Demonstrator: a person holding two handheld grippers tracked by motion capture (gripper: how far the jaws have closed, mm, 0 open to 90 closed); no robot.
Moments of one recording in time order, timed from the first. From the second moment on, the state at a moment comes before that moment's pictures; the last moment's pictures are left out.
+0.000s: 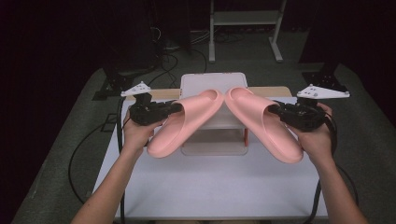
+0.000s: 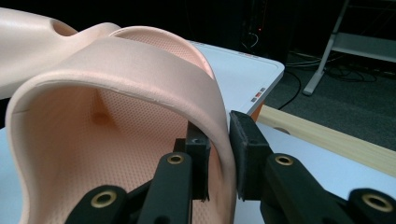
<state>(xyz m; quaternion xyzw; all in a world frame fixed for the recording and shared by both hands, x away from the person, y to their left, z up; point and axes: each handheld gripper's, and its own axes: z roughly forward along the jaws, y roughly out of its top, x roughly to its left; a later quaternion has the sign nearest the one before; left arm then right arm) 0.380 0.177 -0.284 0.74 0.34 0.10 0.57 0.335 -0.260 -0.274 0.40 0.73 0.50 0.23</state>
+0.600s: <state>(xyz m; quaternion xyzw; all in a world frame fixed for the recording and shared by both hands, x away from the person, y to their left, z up) 0.405 0.176 -0.275 0.74 0.36 0.11 0.56 0.358 -0.251 -0.267 0.41 0.73 0.50 0.24</state>
